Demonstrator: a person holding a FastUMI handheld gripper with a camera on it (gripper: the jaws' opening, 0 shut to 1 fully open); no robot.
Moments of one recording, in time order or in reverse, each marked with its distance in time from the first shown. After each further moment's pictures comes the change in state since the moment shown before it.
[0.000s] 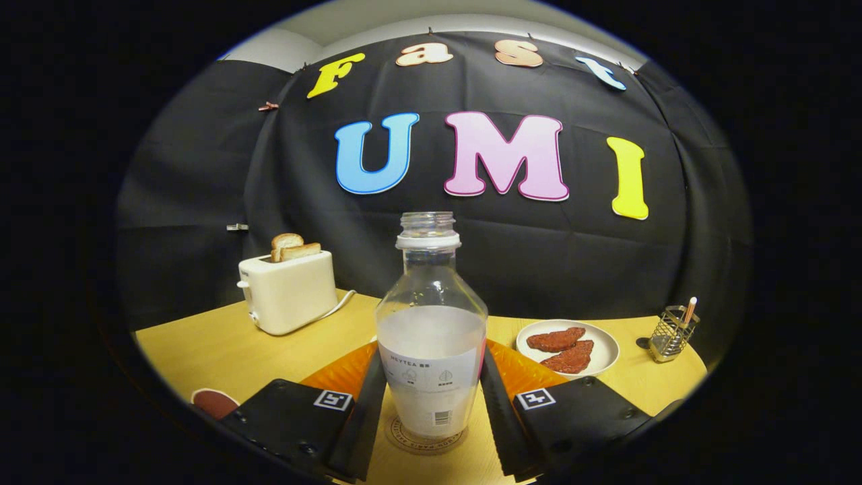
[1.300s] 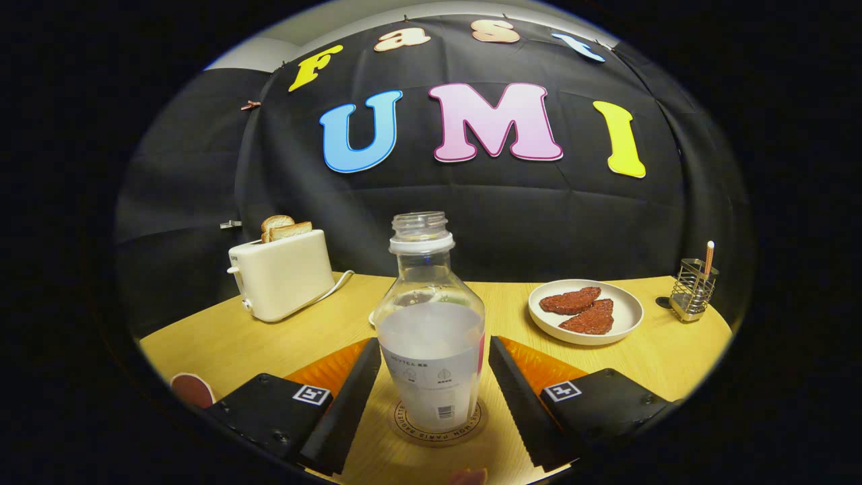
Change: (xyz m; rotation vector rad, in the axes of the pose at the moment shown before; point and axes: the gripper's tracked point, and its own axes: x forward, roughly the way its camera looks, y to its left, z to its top) arm 0.006 0.003 -0.045 0.090 0.066 -0.001
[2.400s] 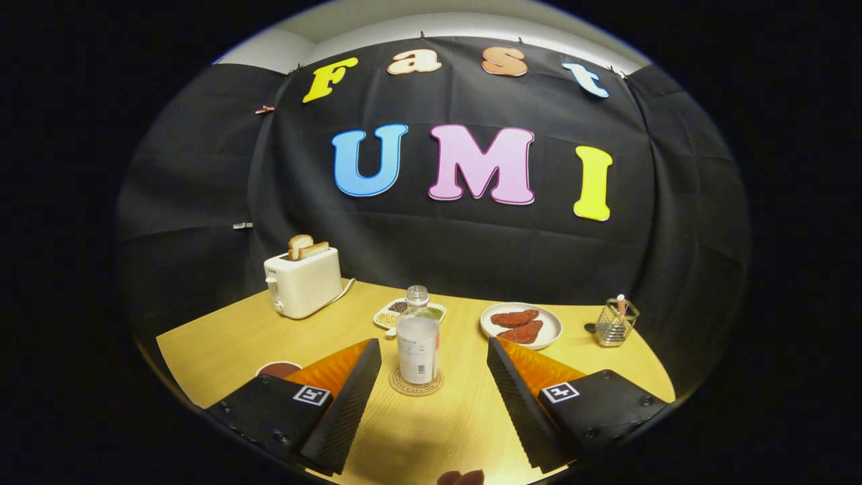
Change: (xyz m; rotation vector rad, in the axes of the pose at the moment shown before) arm -0.174 -0.014 0.103 -0.109 -0.021 -0.073
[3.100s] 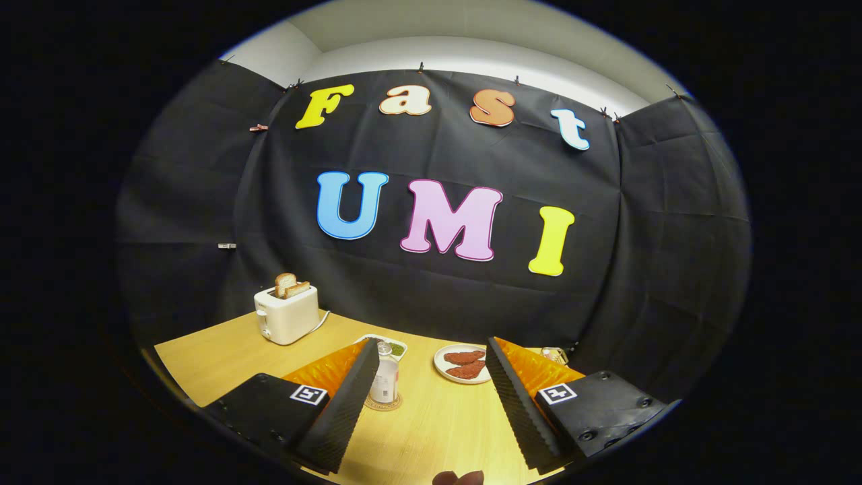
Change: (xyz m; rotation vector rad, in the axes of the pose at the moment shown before) arm -0.090 -0.036 0.119 -0.071 -0.101 -0.127
